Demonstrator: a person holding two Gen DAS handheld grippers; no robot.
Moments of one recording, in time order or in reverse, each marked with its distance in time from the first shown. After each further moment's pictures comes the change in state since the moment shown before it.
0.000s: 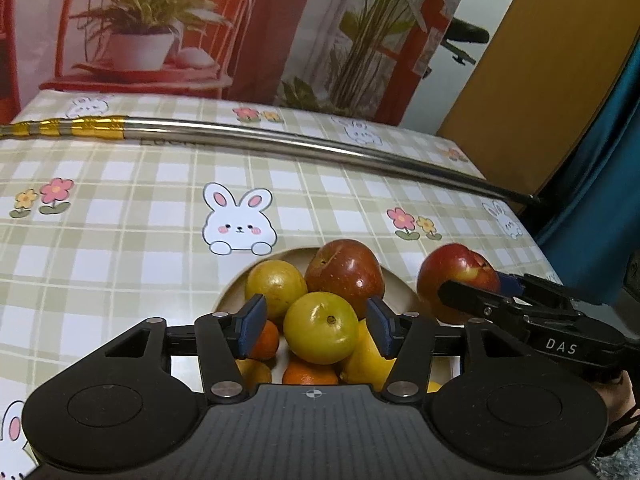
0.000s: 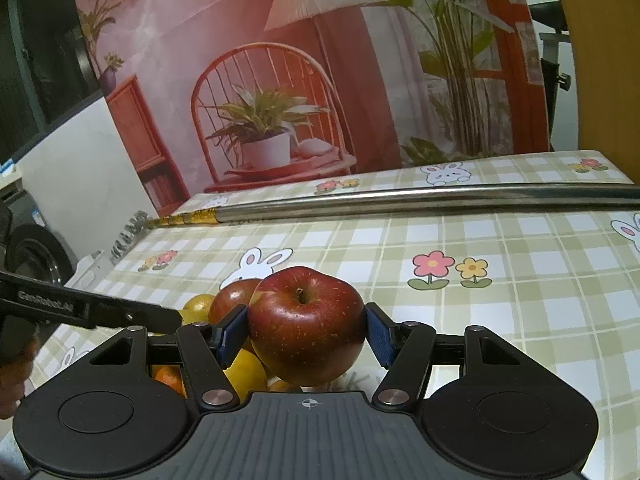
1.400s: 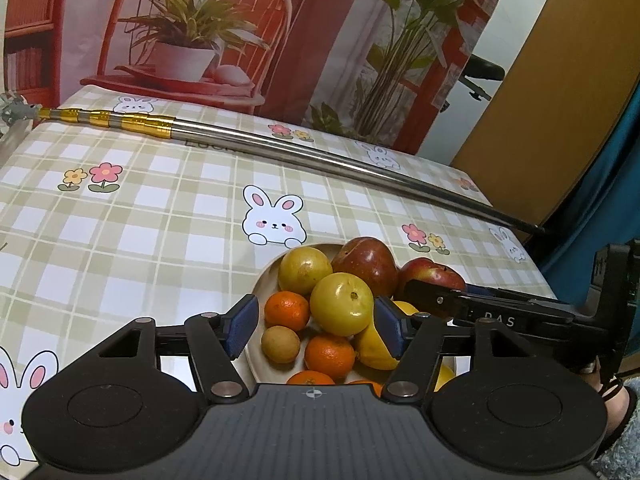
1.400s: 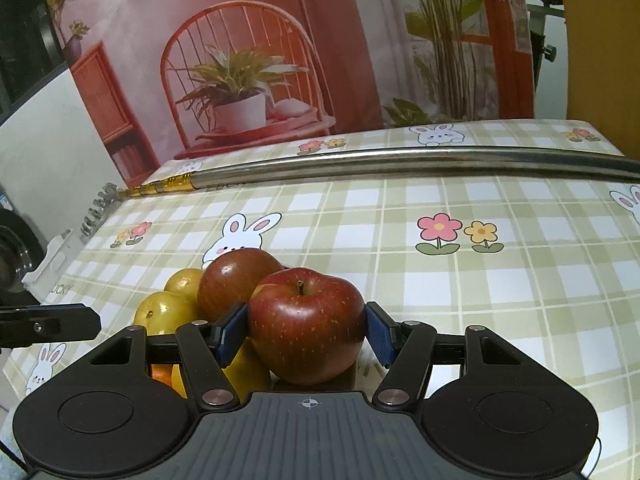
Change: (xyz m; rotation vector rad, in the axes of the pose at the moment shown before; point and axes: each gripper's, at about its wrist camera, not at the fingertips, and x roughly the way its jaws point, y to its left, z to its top) left arm -0.035 0.013 -0.025 -0.076 -0.086 0.032; right arm 0.036 0.022 -0.001 0.035 0.117 -0.094
